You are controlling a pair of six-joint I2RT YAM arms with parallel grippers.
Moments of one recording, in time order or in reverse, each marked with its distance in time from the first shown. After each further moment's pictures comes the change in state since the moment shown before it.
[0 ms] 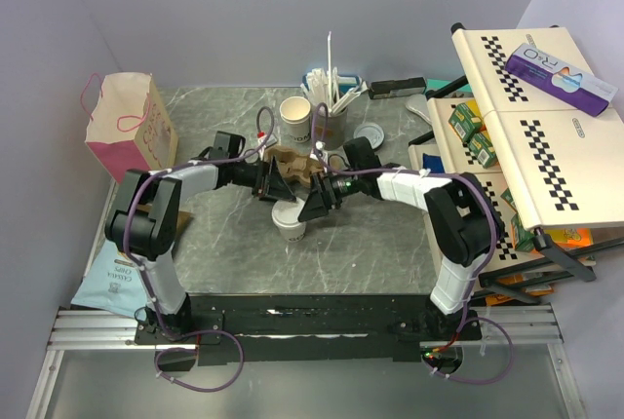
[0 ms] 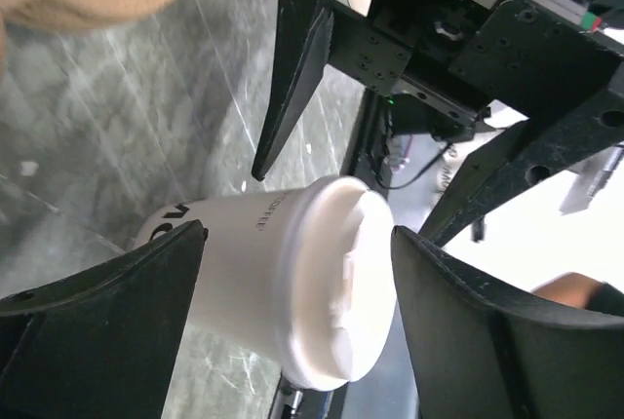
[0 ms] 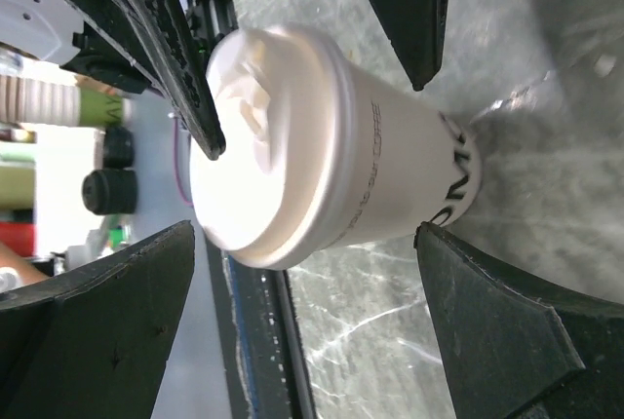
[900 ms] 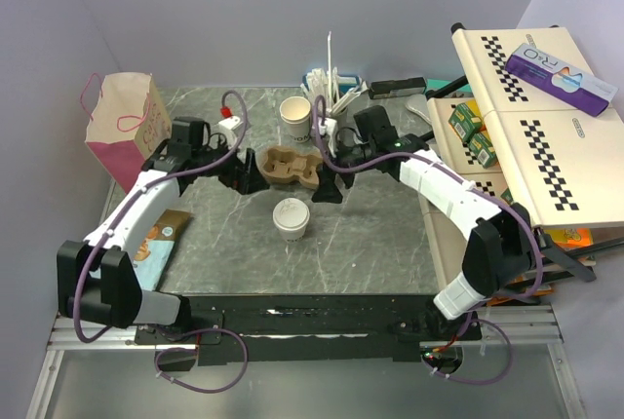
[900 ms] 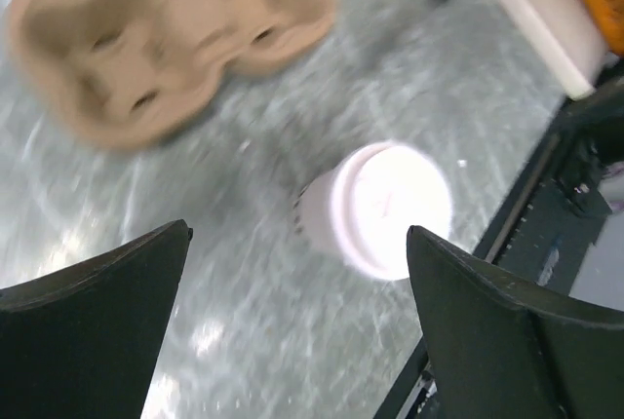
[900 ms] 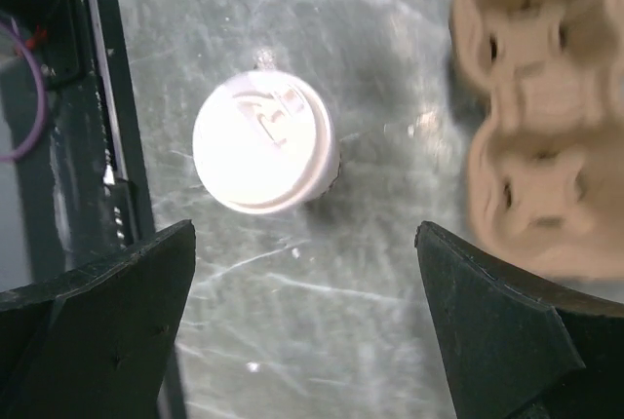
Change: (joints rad) left arm 0.069 -0.469 0.050 -0.343 -0.426 0.407; right arm -0.005 -0.237 0.286 -0.549 0.289 -0.611
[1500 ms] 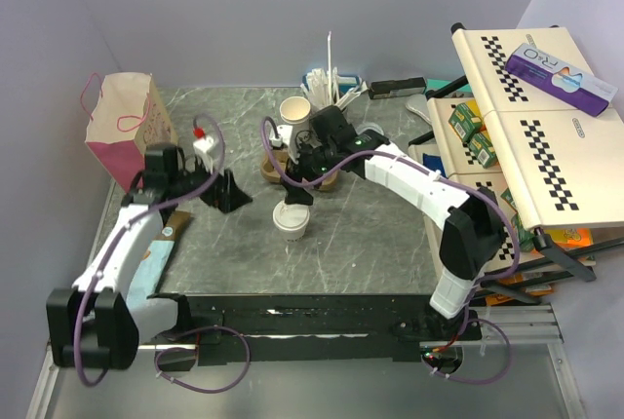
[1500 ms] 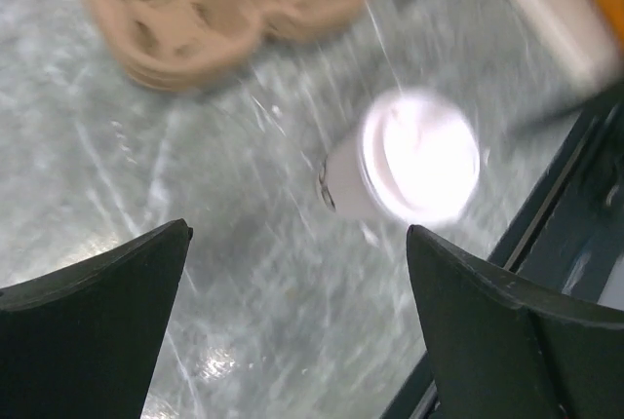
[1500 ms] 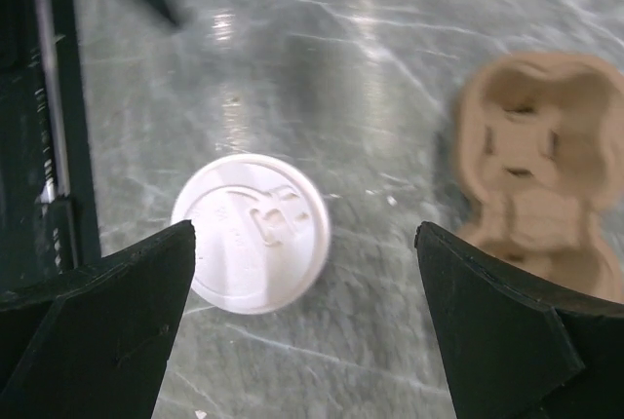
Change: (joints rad) left arm 0.166 -0.206 -0.229 0.087 0.032 -0.015; right arm 0.203 0.177 0.235 -0.060 0.154 -0.154
